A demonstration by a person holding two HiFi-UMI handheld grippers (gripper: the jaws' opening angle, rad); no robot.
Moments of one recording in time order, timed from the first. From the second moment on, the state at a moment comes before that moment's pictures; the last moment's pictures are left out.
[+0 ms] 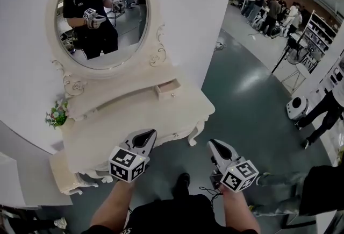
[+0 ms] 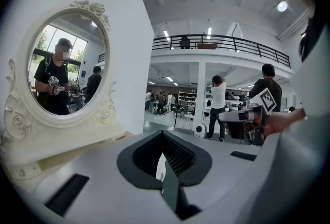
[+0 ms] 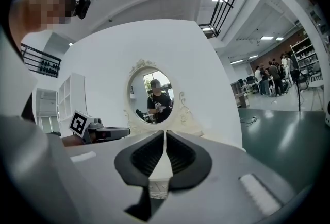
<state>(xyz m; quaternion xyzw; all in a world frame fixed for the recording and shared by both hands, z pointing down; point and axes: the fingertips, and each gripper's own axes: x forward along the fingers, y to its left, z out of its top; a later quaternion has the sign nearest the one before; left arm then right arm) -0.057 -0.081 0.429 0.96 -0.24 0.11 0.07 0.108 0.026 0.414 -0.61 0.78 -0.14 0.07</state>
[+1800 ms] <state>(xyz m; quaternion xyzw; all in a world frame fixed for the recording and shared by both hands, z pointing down) 0.024 -0.305 0.464 0.94 -0.29 0.13 0.12 0.162 -0.257 0.490 -0.53 0.82 -0.21 -0.04</state>
